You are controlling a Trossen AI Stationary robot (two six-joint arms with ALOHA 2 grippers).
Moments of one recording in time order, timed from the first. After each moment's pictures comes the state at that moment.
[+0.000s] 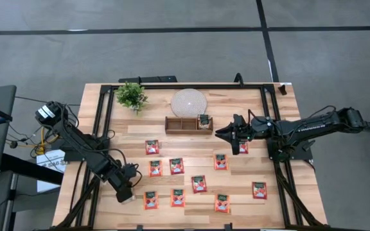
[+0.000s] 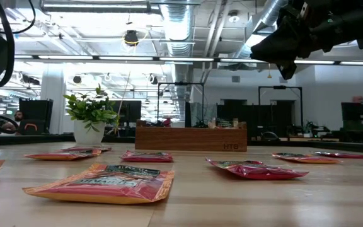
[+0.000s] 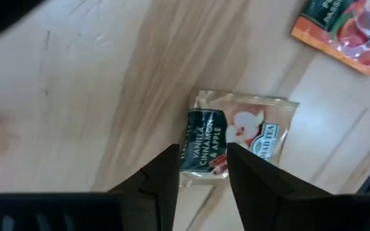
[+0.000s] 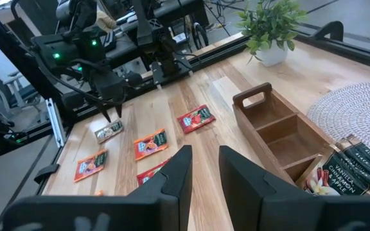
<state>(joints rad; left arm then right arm) -0.75 1.34 0.65 -0.58 0.07 -1.27 0.03 0.92 0.37 0.30 0.07 0.35</state>
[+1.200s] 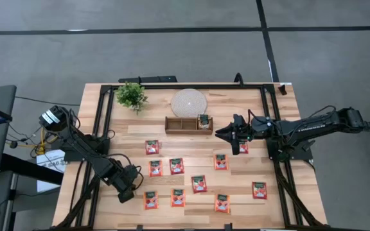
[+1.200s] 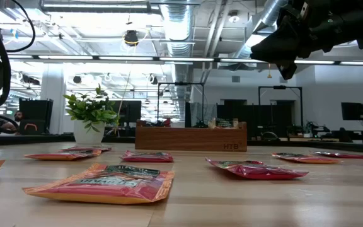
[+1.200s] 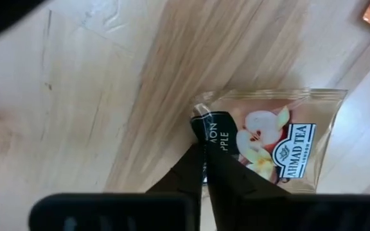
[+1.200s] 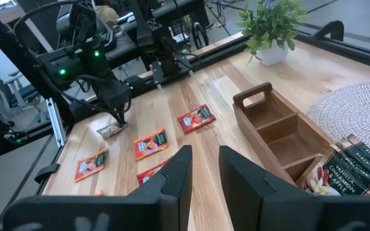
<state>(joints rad) -0.75 1.47 0.65 -0.56 0.11 -1.28 0.03 0.92 0.37 0.30 0.07 0.35</state>
